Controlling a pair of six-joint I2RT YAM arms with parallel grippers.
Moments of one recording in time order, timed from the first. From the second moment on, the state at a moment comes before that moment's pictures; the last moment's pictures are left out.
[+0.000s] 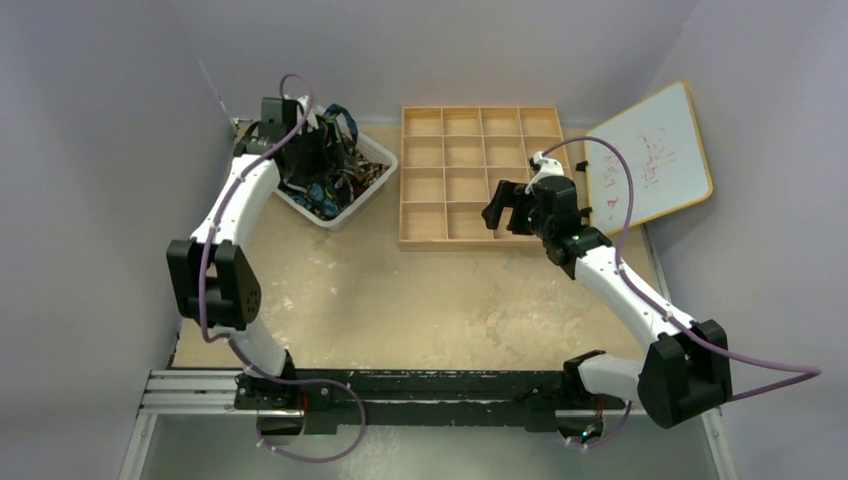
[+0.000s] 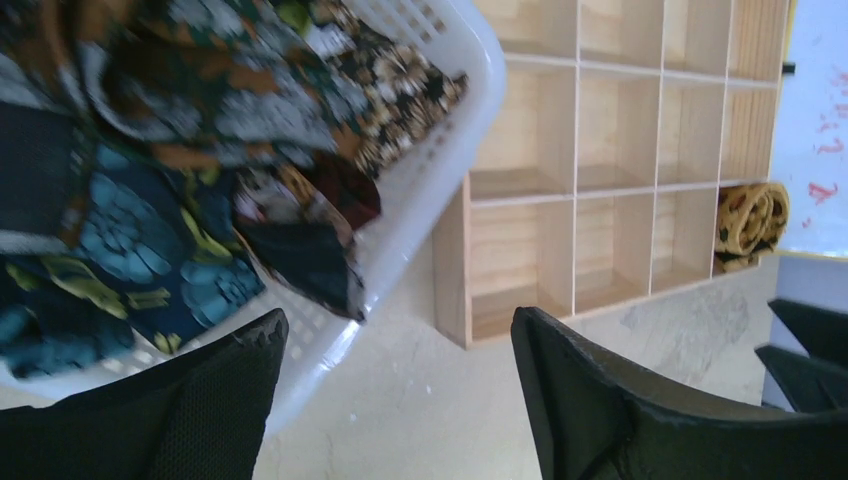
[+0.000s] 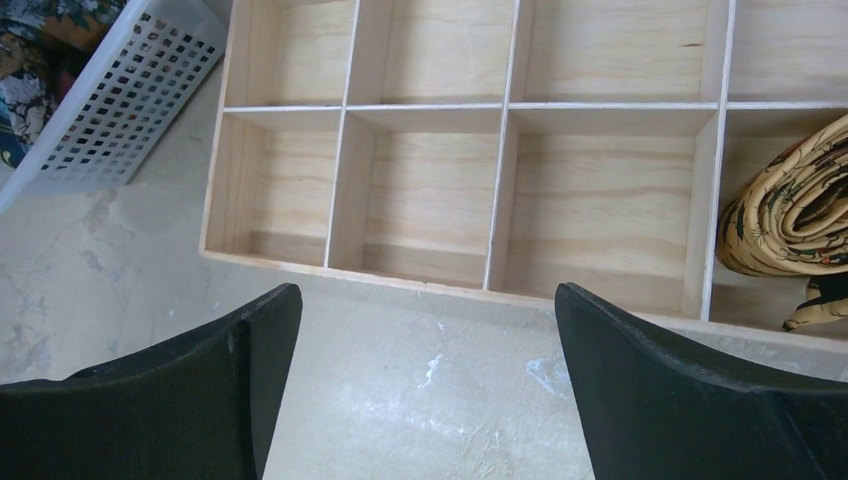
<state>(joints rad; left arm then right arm) -0.10 1.68 1.54 -0.63 0.32 -0.39 0.34 1.22 0.85 -0.17 -0.03 0.41</state>
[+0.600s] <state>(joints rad) 0.15 1.97 1.93 -0.70 0.30 -0.32 0.34 1.21 0.88 -0.21 -0.03 0.40</state>
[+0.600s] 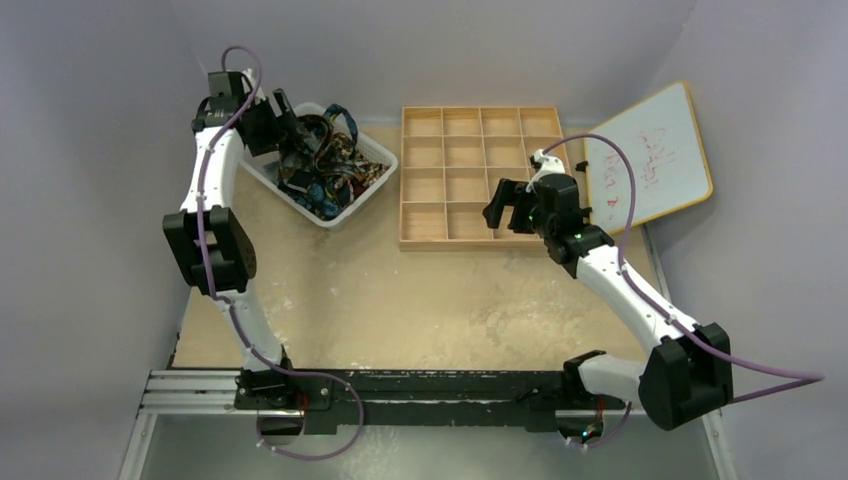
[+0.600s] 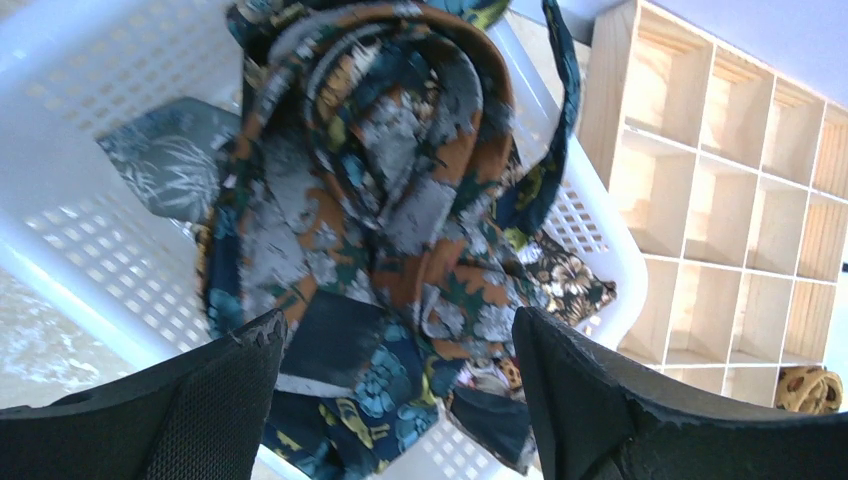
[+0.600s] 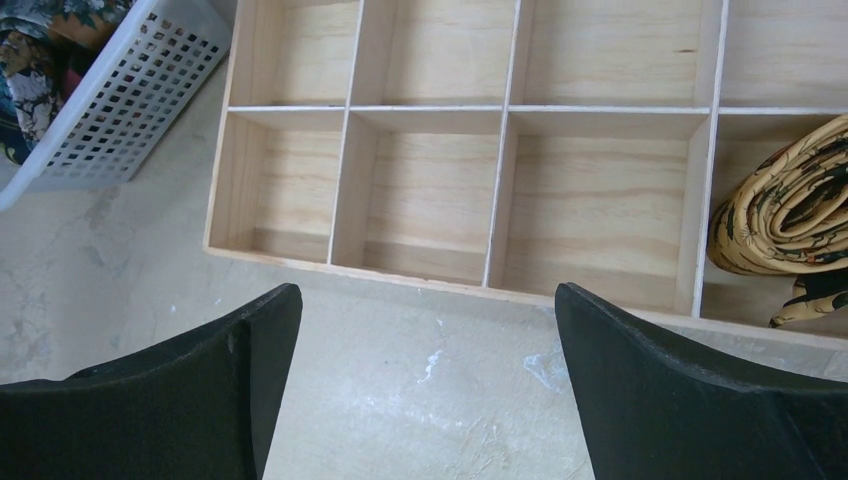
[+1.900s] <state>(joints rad) 0.01 2.19 2.04 -0.75 0.23 -0.01 0.34 1.28 0.92 -0.23 -0.04 0.38</state>
